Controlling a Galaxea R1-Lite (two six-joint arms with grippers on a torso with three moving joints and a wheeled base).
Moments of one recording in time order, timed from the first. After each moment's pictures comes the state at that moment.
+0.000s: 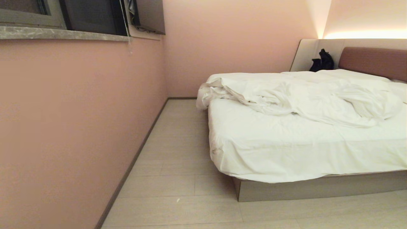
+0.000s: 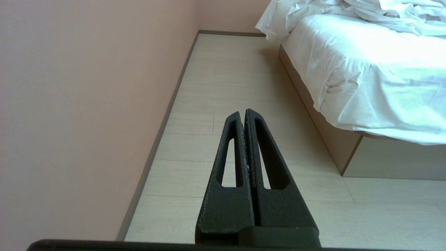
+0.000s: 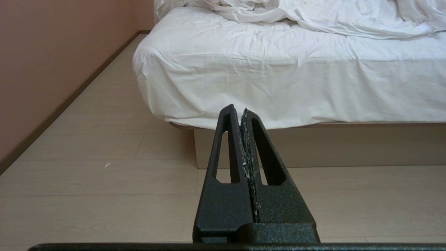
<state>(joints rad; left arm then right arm) -0.01 0.00 0.00 -0.01 0.00 -0.06 0.01 0.00 0.00 0.00 0.00 -0.01</state>
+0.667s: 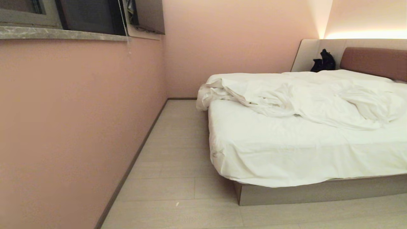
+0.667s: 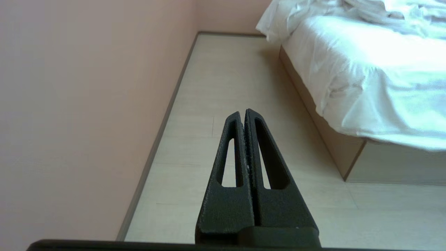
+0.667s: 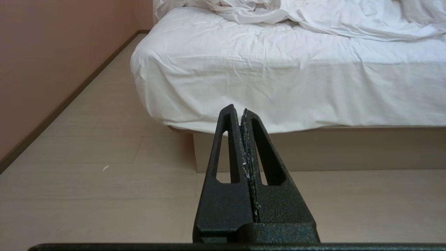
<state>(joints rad) -0.01 0.00 0.00 -0.01 0.00 -0.06 0.01 0.00 0.00 0.00 0.00 -0.01</state>
